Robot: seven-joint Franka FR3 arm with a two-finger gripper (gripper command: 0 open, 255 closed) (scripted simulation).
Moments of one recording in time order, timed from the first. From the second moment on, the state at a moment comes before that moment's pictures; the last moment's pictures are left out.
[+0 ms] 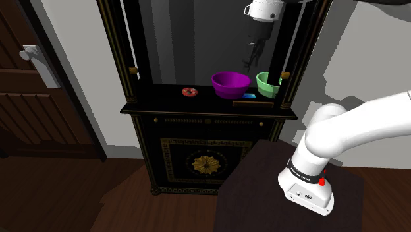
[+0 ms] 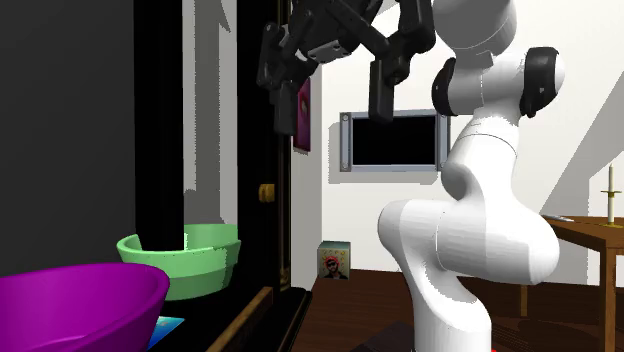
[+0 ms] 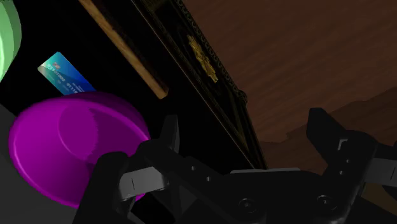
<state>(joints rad) 0.01 -0.82 0.05 -2.29 0.04 1.55 -0.09</state>
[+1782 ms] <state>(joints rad) 0.06 -0.72 -0.39 -2.73 -0.28 2.07 -0.82</state>
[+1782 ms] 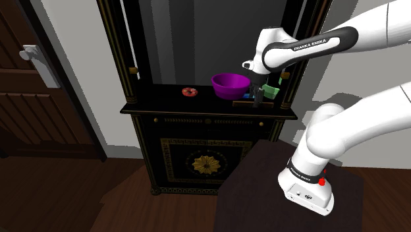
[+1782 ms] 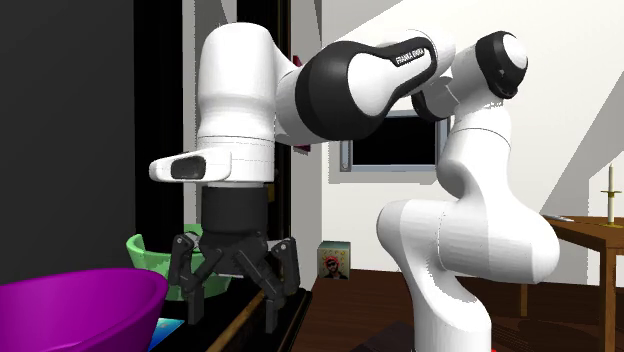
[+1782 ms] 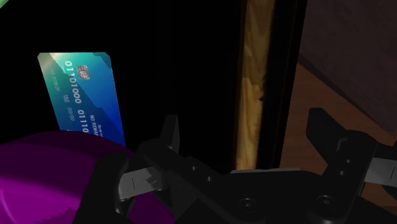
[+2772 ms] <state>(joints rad) 0.10 -0.70 -0.42 -2.74 -0.26 2.09 -0.81</state>
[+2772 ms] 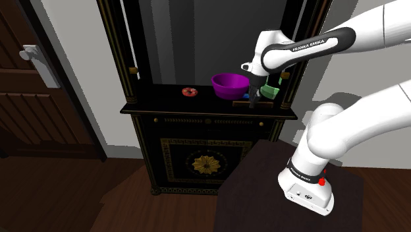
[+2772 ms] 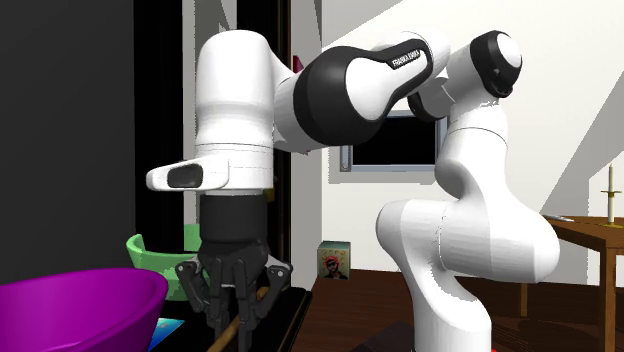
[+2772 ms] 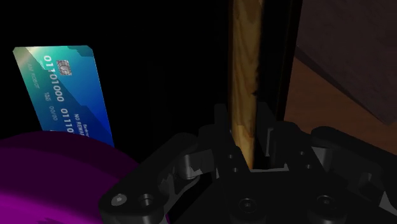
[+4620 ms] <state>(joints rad) 0.09 -0.76 -0.34 -2.49 -0.18 1.74 -0.80</state>
